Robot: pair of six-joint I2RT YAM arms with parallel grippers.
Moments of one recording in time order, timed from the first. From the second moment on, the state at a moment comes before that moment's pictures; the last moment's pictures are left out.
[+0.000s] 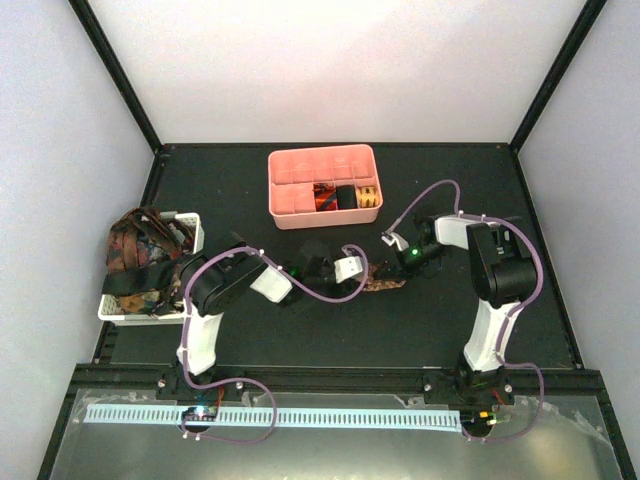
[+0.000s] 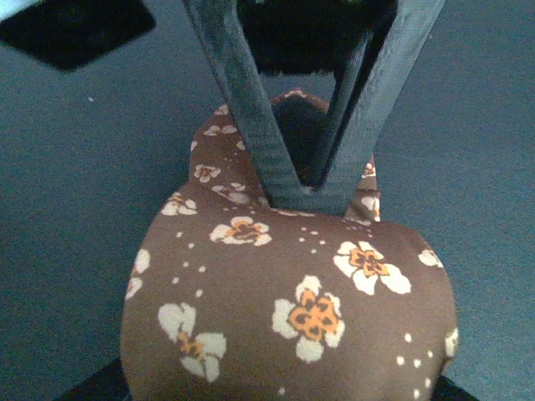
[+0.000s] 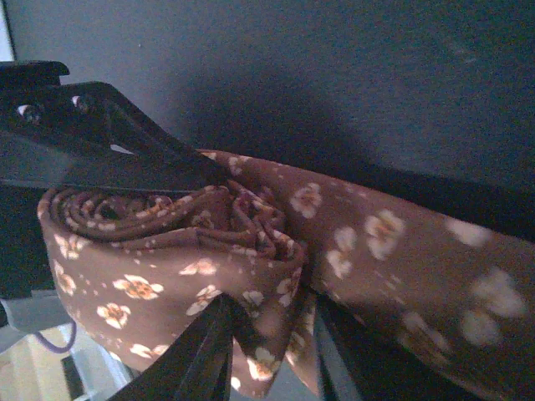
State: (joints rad) left arm -0.78 2.02 0.76 0.74 0.45 0.30; right arm 0.20 1.91 1.04 -0.71 -0.83 -0.12
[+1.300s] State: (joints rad) left arm -0.78 1.91 0.81 0.48 0.51 0.25; right arm 0.21 1.84 1.03 -0.72 -0.72 -0.16
